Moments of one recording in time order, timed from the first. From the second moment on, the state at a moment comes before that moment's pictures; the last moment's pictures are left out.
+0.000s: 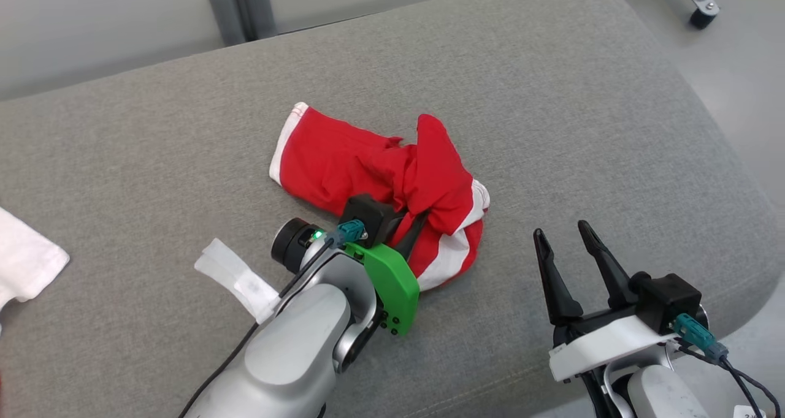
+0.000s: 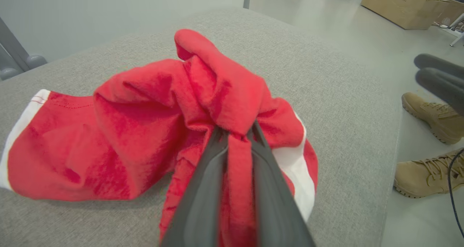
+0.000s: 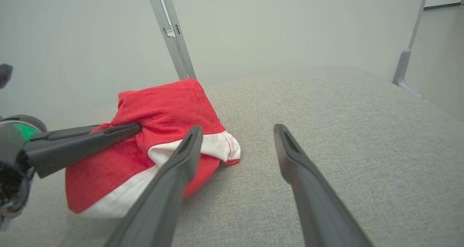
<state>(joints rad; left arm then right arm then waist) -0.64 0.05 -0.83 0.60 -0.55 -0.04 -0.03 -0.09 -0.06 0.16 0.14 0.24 0.13 -0.26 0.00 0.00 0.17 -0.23</state>
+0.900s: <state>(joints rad) -0.53 0.11 -0.94 0.40 -1.02 -0.04 -0.24 -0.02 -0.05 0.13 0.15 0.24 0.13 -0.26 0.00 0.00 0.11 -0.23</state>
